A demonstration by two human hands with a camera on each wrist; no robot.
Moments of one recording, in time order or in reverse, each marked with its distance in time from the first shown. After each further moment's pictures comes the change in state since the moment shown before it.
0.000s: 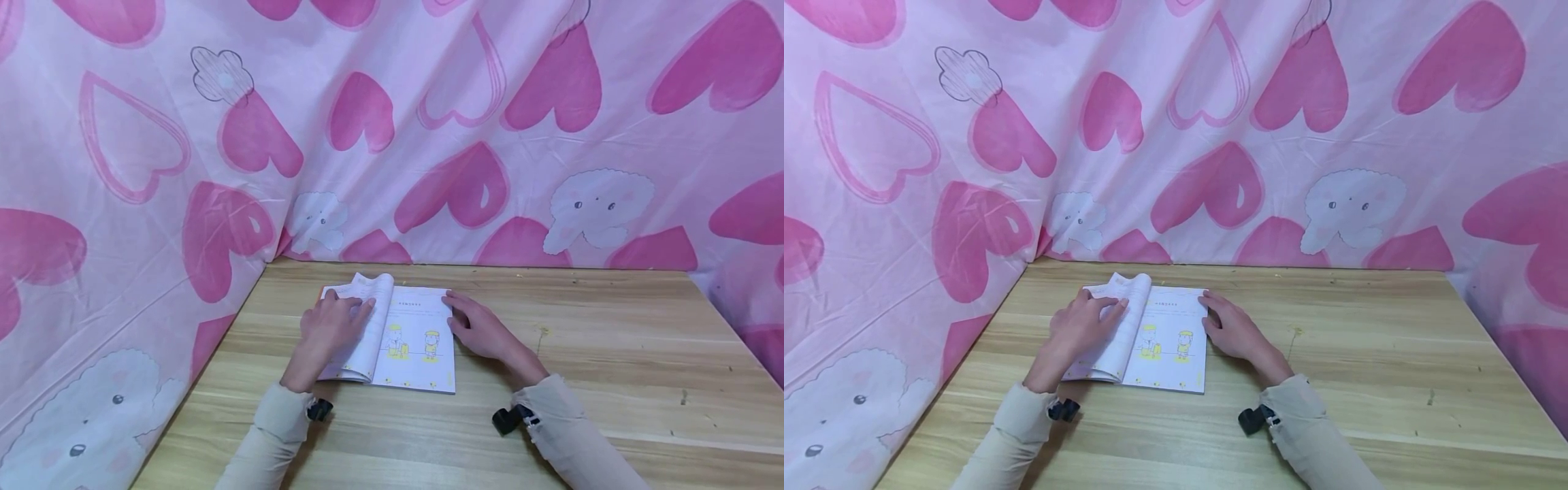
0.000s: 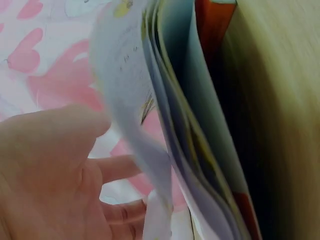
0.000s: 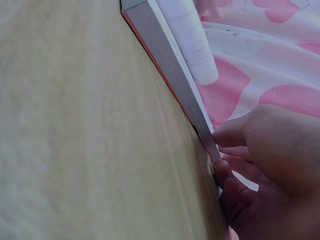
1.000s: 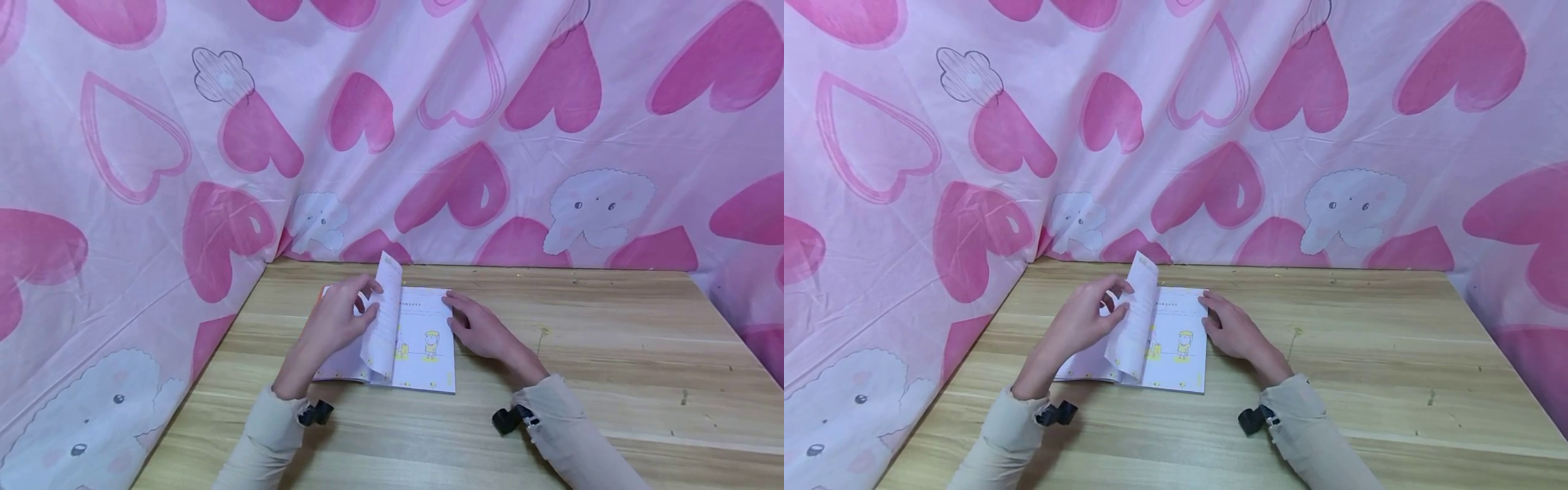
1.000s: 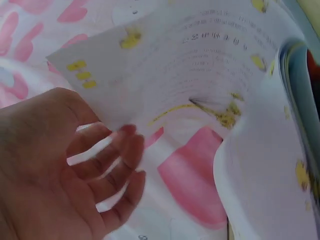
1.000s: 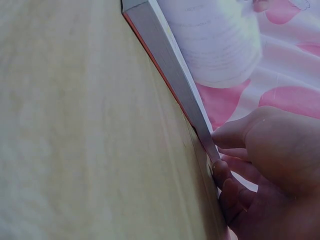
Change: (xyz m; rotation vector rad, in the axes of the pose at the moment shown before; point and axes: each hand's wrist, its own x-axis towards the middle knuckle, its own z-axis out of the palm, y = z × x) left_hand -0.010 0.017 -0.033 -0.315 0.191 0.434; right_hand 0.000 -0.001 0.000 -0.008 -0.012 0.018
